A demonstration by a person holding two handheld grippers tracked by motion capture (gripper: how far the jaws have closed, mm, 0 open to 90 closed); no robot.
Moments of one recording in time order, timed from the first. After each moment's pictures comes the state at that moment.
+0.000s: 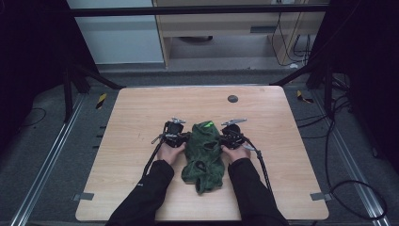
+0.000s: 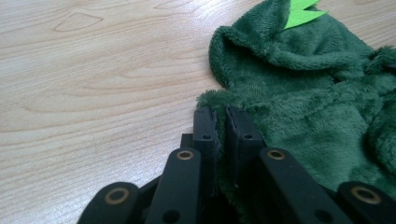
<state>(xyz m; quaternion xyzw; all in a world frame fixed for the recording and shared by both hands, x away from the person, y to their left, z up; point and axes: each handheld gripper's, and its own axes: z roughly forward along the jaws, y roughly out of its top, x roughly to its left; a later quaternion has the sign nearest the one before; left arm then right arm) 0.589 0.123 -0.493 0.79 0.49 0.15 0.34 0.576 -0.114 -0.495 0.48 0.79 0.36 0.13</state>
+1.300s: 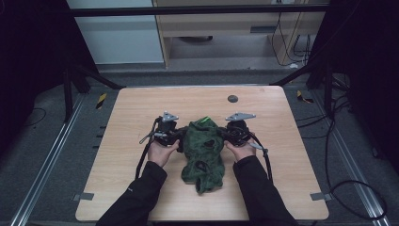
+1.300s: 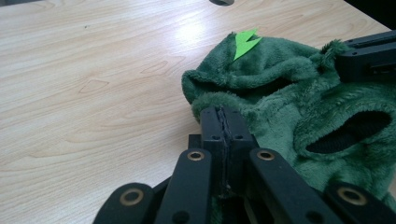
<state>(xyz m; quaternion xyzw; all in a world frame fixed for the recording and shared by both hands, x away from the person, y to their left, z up) 0.548 0.139 -0.425 0.78 0.44 0.16 0.41 0.550 -0.123 -0.437 0.42 0.78 0.44 0.17</state>
